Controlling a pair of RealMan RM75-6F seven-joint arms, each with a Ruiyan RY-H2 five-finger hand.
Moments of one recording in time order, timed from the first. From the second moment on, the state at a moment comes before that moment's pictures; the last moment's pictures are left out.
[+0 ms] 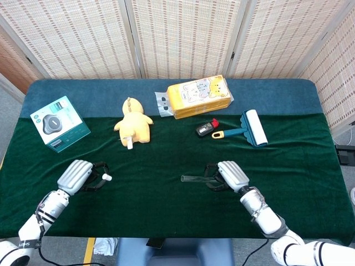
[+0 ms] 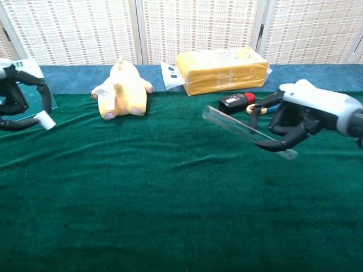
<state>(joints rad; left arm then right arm) -0.52 -1.15 -0.08 -1.69 1.50 1.06 -0.19 0.54 -1.44 0.16 -1.66 -1.30 0.94 0.12</state>
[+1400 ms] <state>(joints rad) -0.61 -1.33 -0.18 -1.87 1.51 1.20 0.01 0.63 -1.68 0.24 -1.61 -1.22 0.95 0.24</state>
